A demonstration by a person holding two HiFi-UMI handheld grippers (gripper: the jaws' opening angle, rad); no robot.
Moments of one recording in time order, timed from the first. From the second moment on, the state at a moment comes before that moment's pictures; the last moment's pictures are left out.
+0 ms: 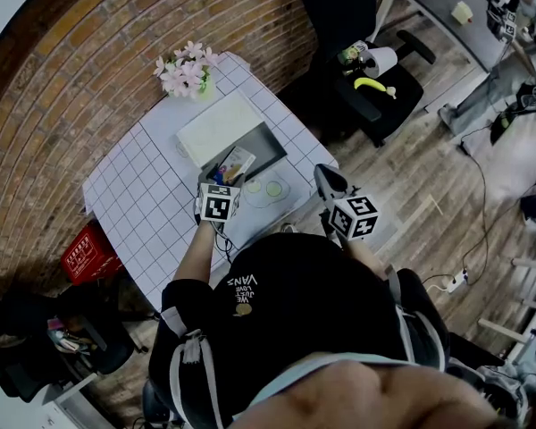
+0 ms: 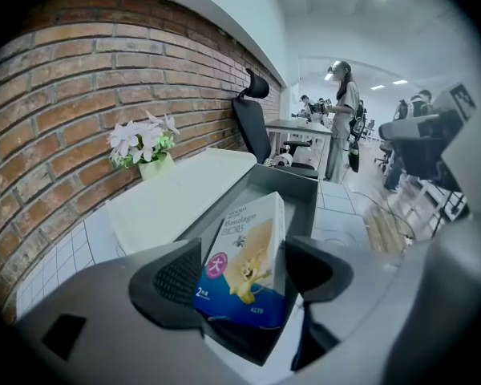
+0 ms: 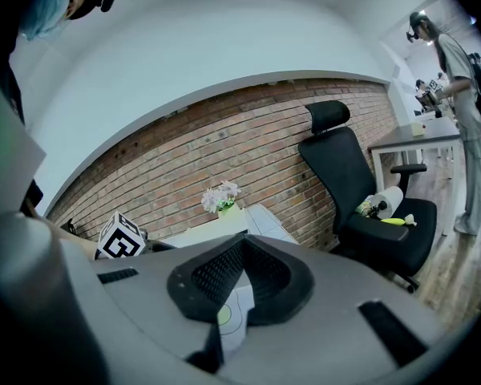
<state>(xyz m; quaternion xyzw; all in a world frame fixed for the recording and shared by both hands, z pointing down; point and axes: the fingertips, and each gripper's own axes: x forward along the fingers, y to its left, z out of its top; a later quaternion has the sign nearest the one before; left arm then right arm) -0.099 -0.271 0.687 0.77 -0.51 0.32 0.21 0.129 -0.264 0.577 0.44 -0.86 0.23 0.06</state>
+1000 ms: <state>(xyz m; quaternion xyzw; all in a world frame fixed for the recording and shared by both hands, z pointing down) -0.119 -0.261 0.668 0.80 -0.49 0.28 0.17 0.089 -0.221 0.565 0.49 -0.84 0.23 0.05</state>
